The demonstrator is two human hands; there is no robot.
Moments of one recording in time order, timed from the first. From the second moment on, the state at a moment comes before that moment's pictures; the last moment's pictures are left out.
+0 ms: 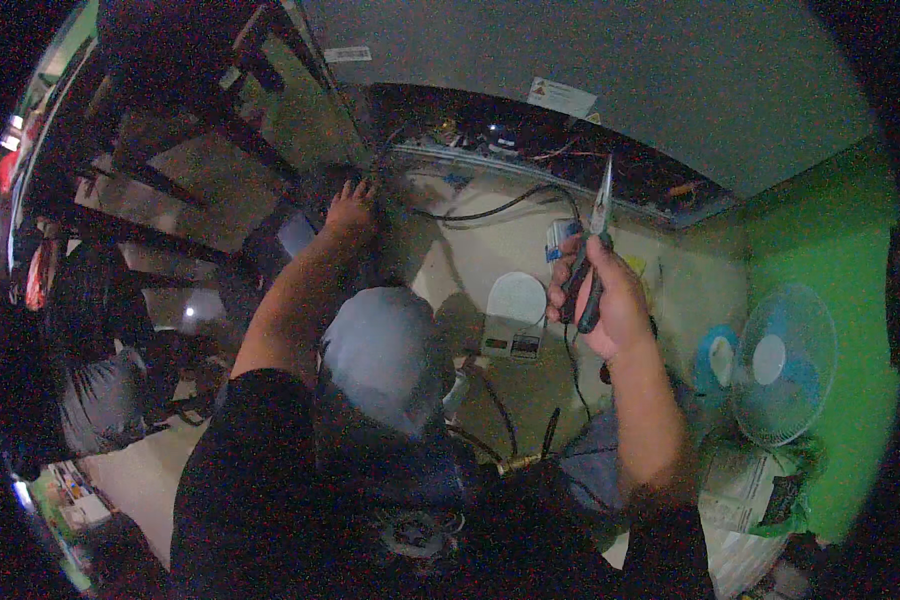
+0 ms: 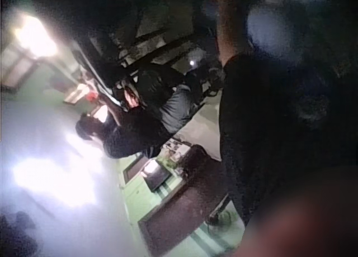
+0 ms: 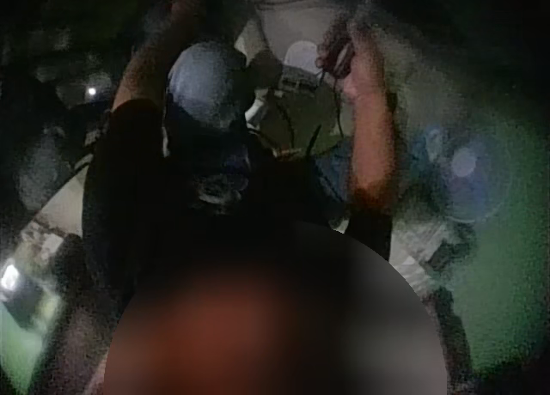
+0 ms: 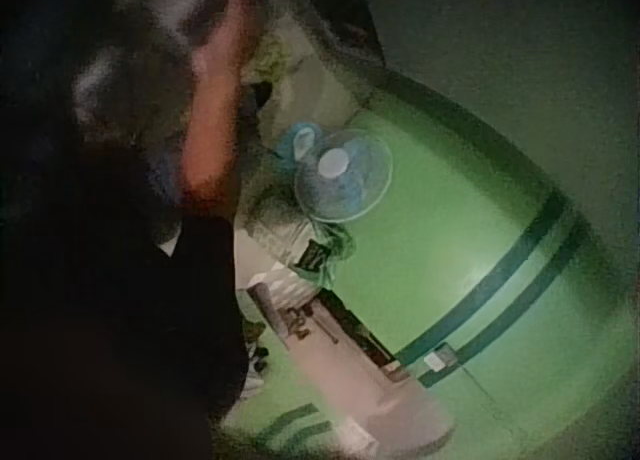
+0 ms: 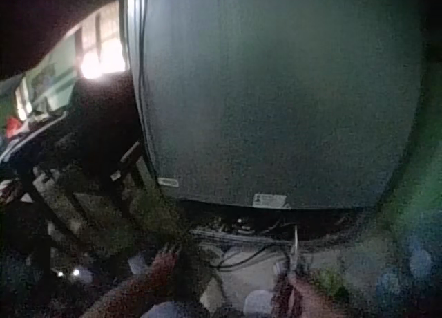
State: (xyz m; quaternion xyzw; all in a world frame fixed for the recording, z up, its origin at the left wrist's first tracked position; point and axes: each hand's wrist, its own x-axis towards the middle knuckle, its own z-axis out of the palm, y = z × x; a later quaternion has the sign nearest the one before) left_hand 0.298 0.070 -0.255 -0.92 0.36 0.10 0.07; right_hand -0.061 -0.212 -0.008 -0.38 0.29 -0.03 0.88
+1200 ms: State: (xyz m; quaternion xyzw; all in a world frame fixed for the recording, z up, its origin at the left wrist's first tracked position) left_hand 0.386 0.049 -0.302 -0.92 0.35 0.17 0.07; right_hand -0.051 -0.226 -0.023 -0.33 0.32 -0.01 0.89
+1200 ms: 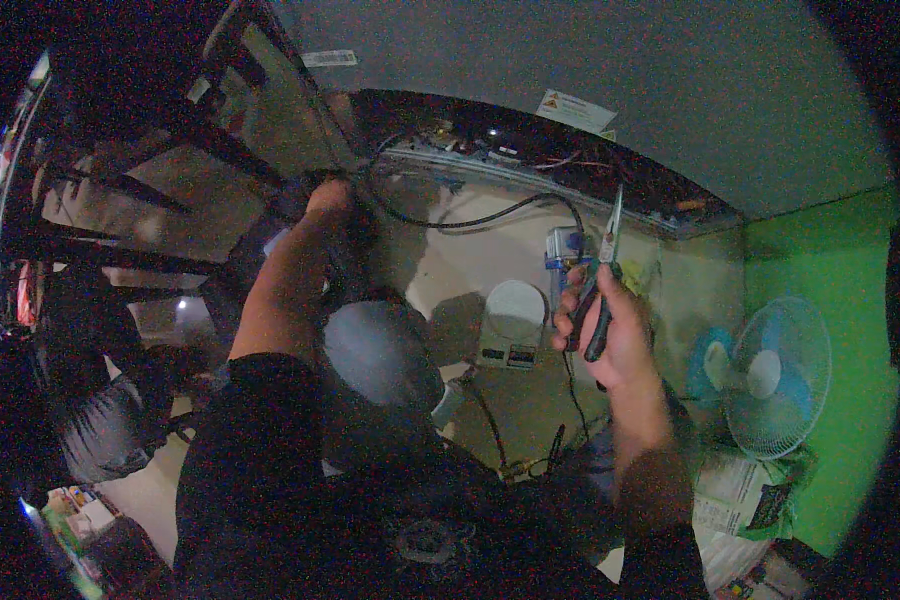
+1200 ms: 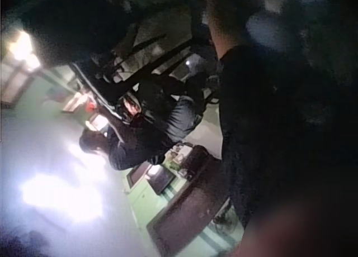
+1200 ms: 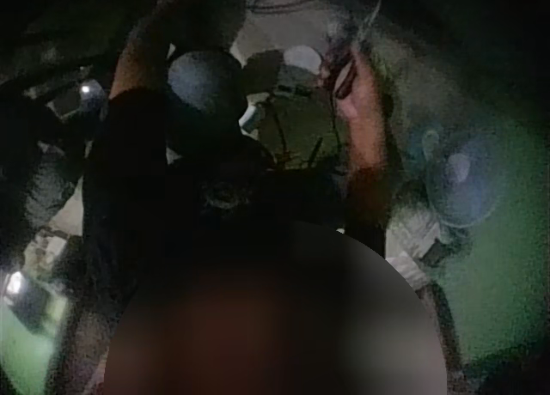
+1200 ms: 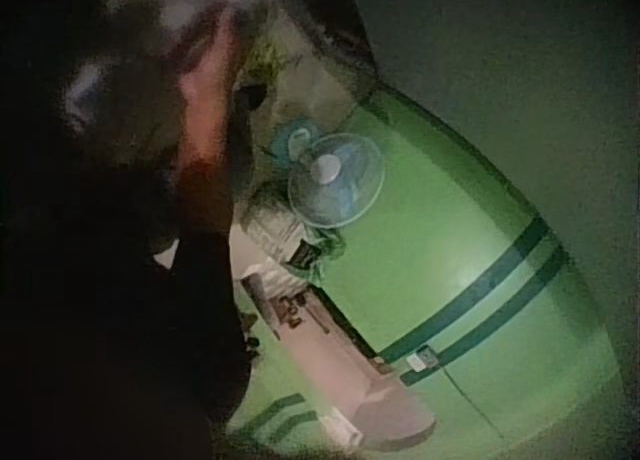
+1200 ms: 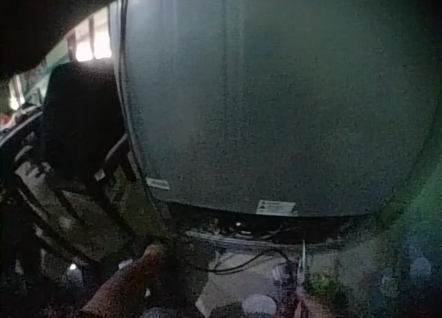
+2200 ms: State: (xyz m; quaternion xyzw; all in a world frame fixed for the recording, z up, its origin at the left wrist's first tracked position) left_hand 0.253 0.195 -0.253 -0.98 0.21 0.03 0.04; right_hand -0.189 -0.227 0.037 -0.45 0.27 -0.08 0.85
